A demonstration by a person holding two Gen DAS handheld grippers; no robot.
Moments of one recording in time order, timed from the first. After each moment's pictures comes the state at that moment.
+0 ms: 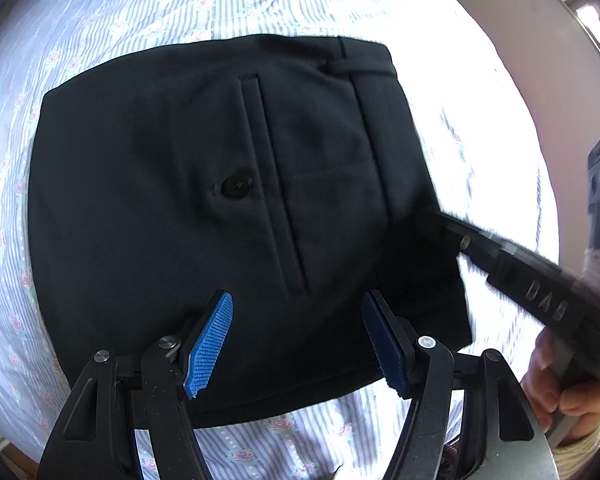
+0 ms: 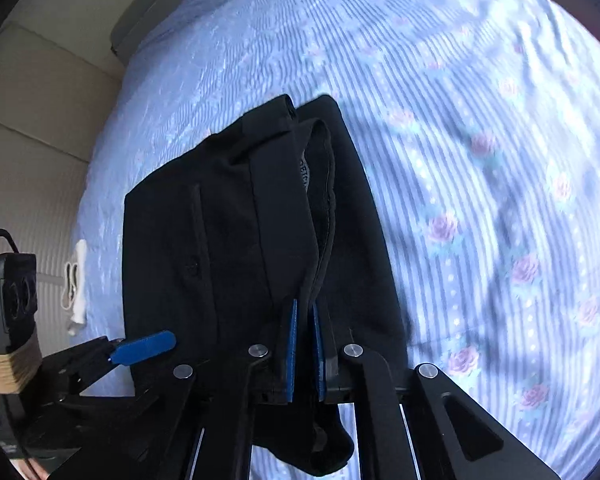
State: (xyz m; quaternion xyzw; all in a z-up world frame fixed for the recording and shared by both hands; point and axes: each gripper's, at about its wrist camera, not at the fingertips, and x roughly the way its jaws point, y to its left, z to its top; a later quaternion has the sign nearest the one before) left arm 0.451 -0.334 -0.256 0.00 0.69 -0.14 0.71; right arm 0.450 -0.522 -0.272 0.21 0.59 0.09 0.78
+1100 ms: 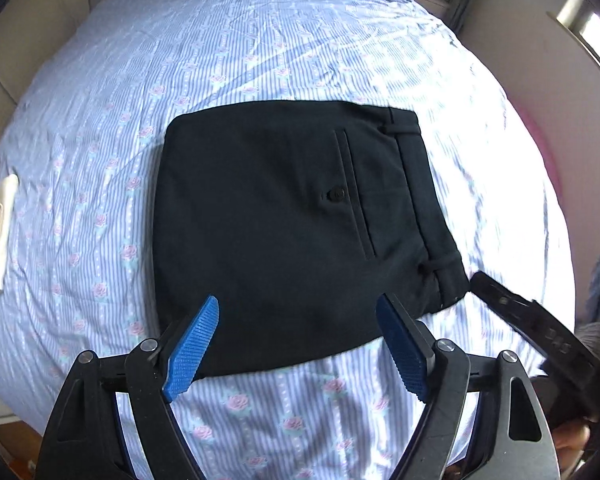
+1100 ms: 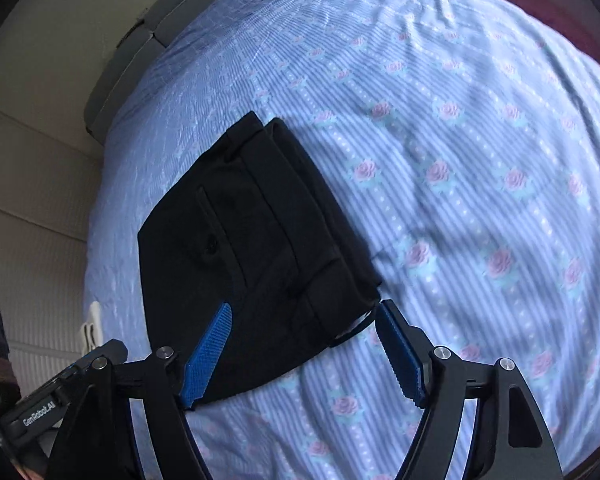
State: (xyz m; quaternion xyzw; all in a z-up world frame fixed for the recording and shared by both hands) left arm 0.395 -0.288 -0.189 0.03 0.60 -0.07 0.79; right arm 0.339 -0.536 -0.259 0.33 0.52 0.00 0.79
